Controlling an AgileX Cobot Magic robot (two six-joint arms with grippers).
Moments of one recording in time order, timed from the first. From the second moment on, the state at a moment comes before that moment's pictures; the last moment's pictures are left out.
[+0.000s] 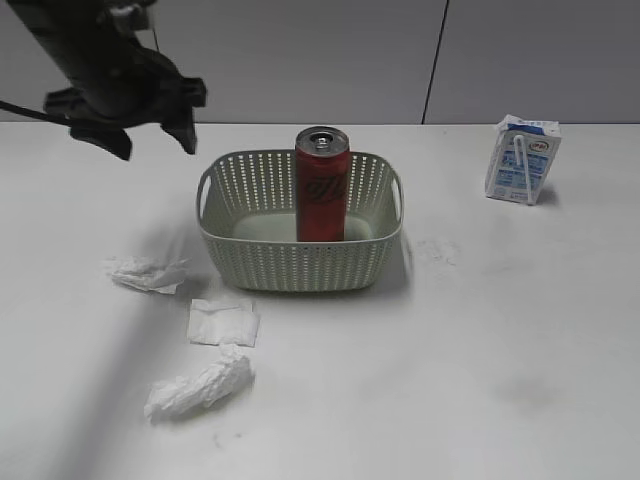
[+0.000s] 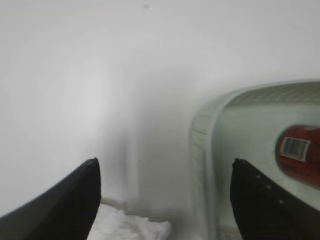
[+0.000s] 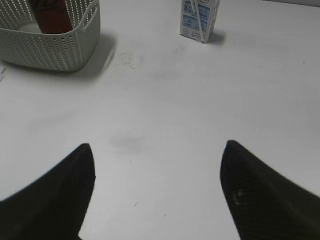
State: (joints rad) left arm -0.36 1.95 -1.55 -0.16 0.85 -0.20; right arm 0.12 0.04 -0.42 0.11 0.95 -0.10
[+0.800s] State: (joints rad) left arm 0.00 1.46 -1.16 -0.09 1.12 0.04; right arm 0.12 0.04 -0.42 0.11 0.95 -0.10
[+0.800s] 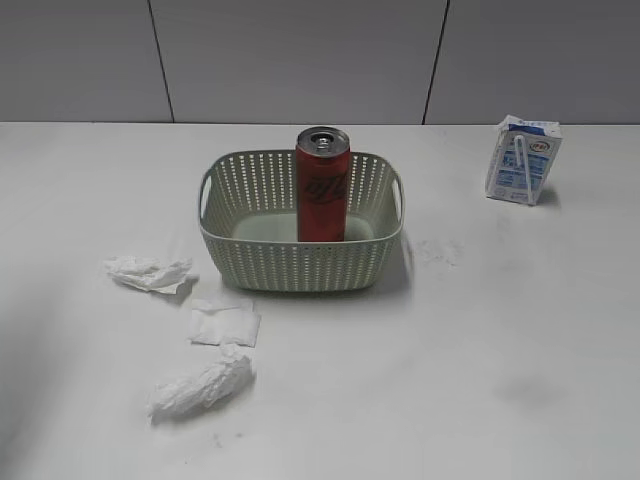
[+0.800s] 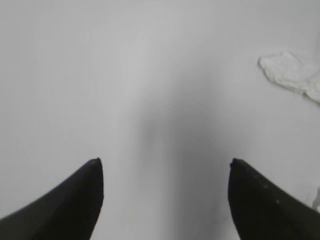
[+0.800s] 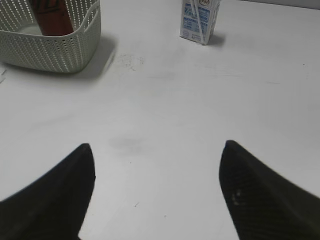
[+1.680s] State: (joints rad) left arm -0.02 0.26 -0.54 -0.07 0.96 0.09; right arm 0.12 0.03 -0.42 0.07 0.95 -0.05
